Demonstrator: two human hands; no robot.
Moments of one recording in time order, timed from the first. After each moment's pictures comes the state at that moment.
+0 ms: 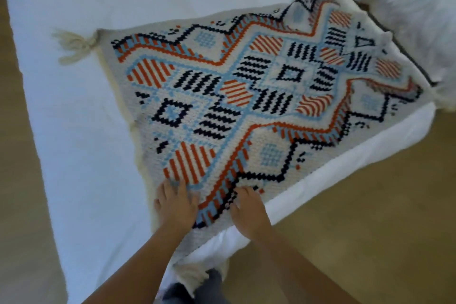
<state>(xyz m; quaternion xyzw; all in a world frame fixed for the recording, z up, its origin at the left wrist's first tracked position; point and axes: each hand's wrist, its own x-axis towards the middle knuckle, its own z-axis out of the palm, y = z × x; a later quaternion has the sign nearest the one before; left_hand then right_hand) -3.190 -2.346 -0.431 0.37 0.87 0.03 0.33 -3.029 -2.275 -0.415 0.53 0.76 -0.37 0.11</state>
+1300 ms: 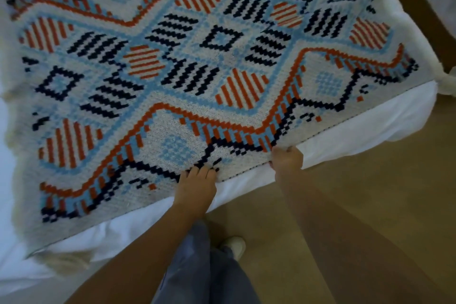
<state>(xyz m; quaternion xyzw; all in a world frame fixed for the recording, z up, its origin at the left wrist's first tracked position) -2.930 -2.180 -0.464 0.58 0.77 -0.14 0.22 -2.791 -2.023 -0.453 0.76 0.33 -0.54 -0.15</state>
